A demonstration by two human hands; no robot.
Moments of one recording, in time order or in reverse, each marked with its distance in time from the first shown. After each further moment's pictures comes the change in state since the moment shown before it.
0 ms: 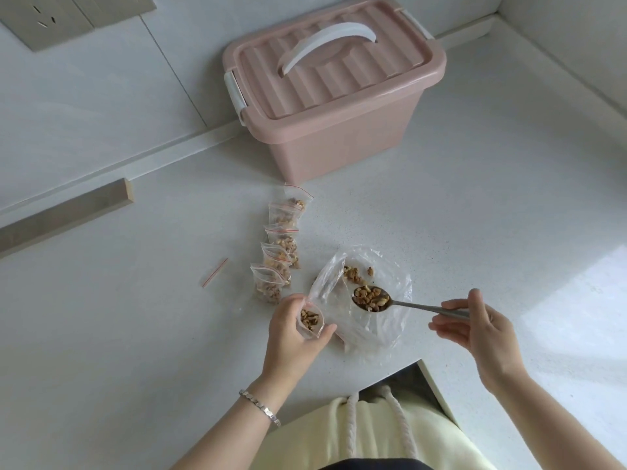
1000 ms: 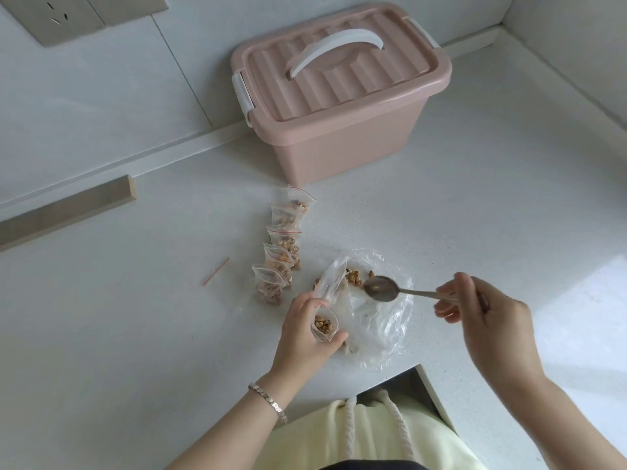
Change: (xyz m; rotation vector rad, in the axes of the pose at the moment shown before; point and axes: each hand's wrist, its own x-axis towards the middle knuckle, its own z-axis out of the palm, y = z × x) left_hand 0.001 -0.001 0.013 0.048 -0.106 0.009; right_hand -0.029 -0.048 0.023 -0.523 0.034 -0.613
